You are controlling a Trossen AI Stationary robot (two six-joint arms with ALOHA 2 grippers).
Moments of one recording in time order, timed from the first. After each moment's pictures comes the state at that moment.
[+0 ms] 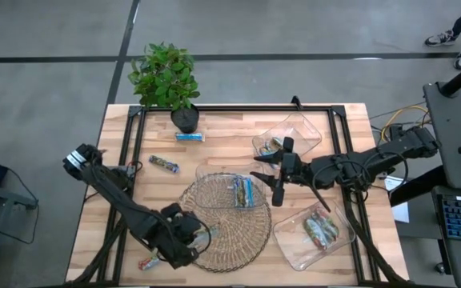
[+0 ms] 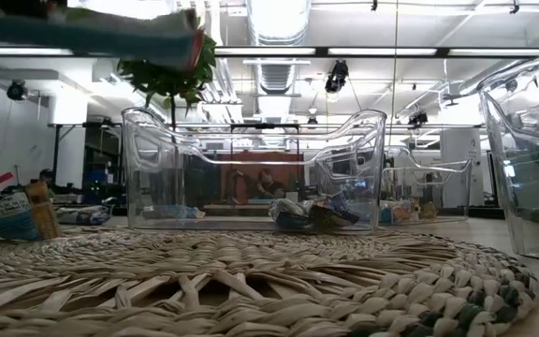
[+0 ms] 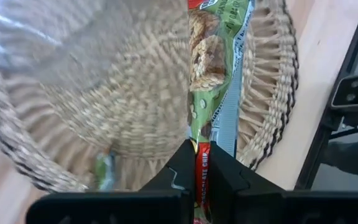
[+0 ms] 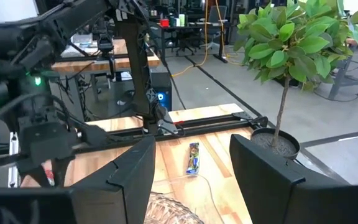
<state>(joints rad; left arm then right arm) -0.71 1.63 1.35 -0.90 -0.34 -1.16 0.34 1.26 1.07 0.04 0.58 0.13</state>
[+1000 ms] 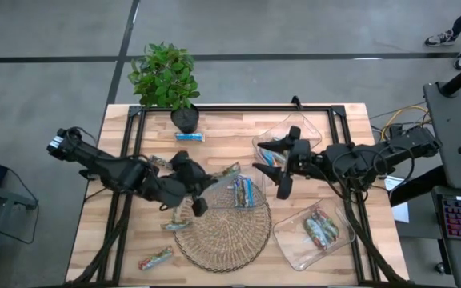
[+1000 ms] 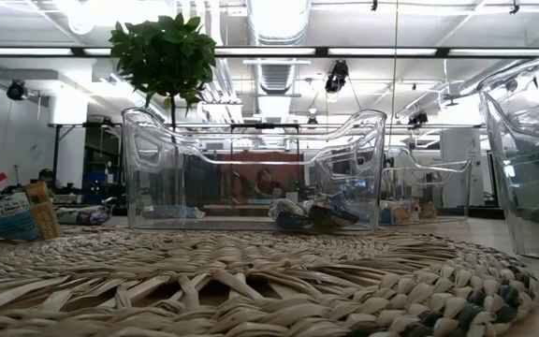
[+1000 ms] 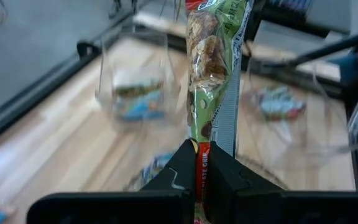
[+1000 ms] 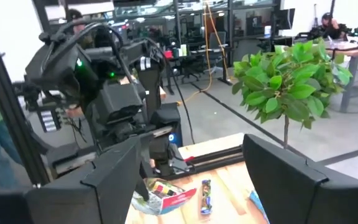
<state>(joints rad) -0.43 1.34 1.35 -0.63 -0.68 -0.57 0.34 1.24 1.22 0.03 0.57 0.15</state>
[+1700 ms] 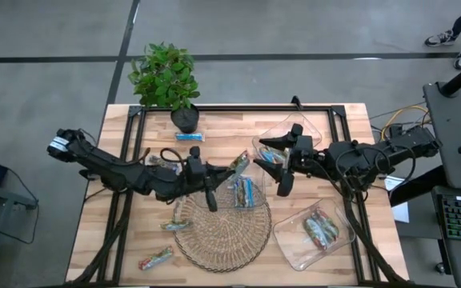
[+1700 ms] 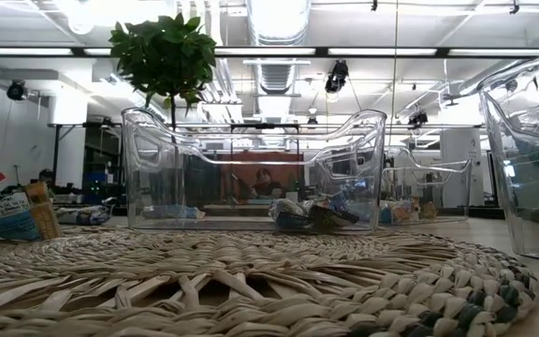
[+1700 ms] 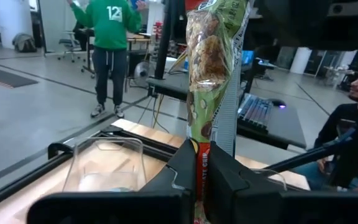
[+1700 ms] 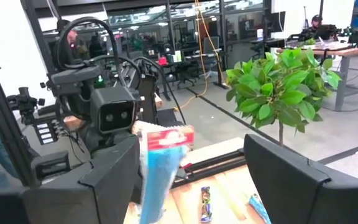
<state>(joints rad) -0.38 1.35 1.08 0.29 -0.71 -0.20 0.34 1.25 1.25 0.03 0.61 0.17</state>
